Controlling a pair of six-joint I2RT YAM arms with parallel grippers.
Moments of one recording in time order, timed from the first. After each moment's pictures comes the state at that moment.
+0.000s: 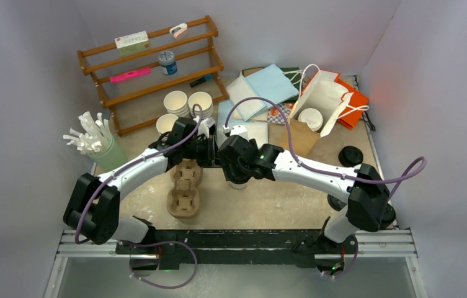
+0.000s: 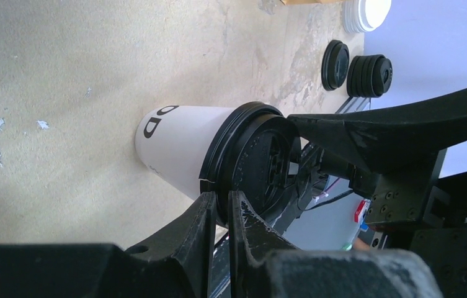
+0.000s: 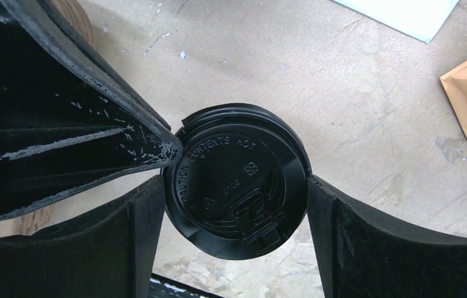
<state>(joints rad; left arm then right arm) -0.49 1.39 0.85 -0.20 0.60 -0.68 1.04 1.57 1.23 -0.68 0.35 0.56</state>
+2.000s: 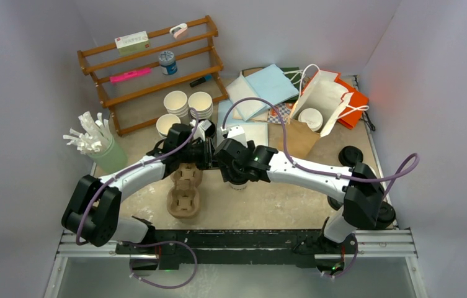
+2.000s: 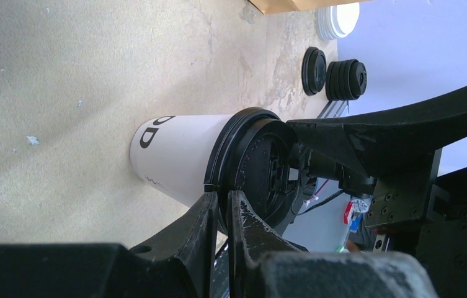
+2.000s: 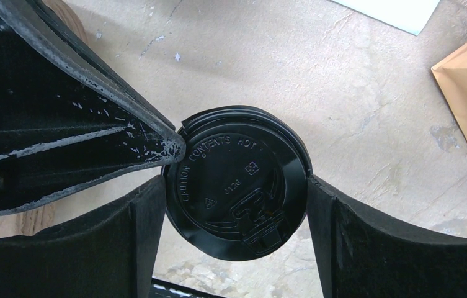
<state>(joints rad) -0.46 1.38 0.71 0.01 0.66 -0.70 1.08 1.64 1.27 -0.74 0.42 0.62</state>
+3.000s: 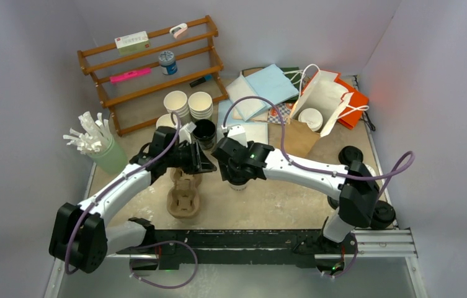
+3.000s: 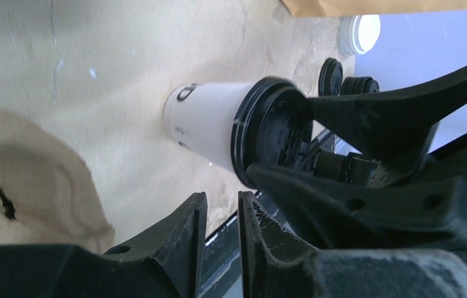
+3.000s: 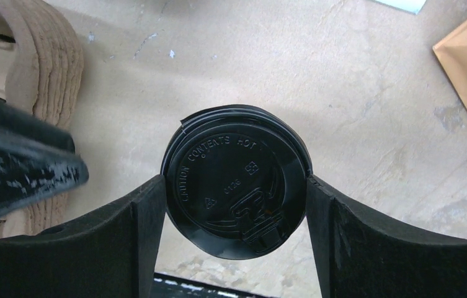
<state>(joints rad) -0.38 1.19 0.72 -0.25 0.61 -0.70 1.08 1.65 1.29 -0.78 0.43 0.69</state>
